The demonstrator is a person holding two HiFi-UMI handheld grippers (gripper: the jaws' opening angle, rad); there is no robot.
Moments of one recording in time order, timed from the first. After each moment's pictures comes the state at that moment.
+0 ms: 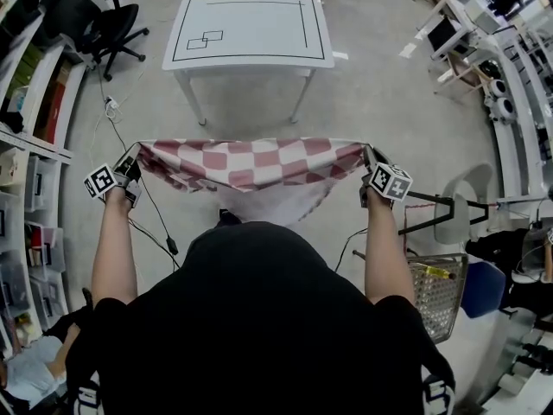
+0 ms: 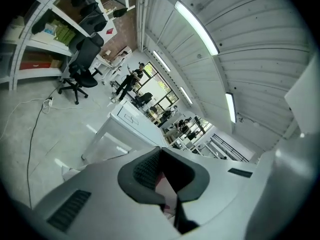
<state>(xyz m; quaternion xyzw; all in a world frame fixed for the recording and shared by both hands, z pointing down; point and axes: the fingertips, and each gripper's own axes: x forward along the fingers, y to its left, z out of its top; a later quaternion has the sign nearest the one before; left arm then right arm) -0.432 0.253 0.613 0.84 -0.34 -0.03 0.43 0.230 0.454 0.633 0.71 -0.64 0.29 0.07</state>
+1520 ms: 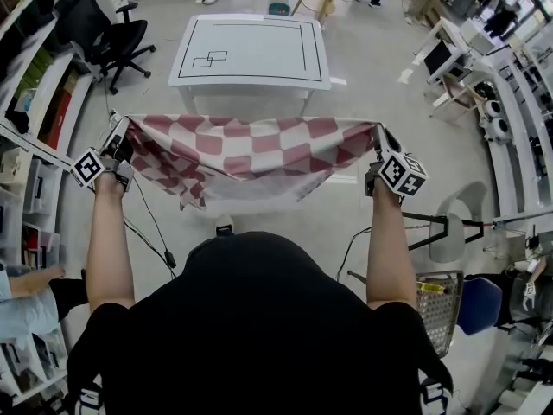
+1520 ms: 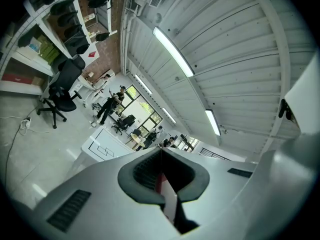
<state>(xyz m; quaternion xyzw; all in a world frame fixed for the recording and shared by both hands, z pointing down) -0.408 0.253 0.443 0.87 -0.31 -0.17 0.35 0.219 0.423 0.450 0.71 -0.69 0.15 -0.01</state>
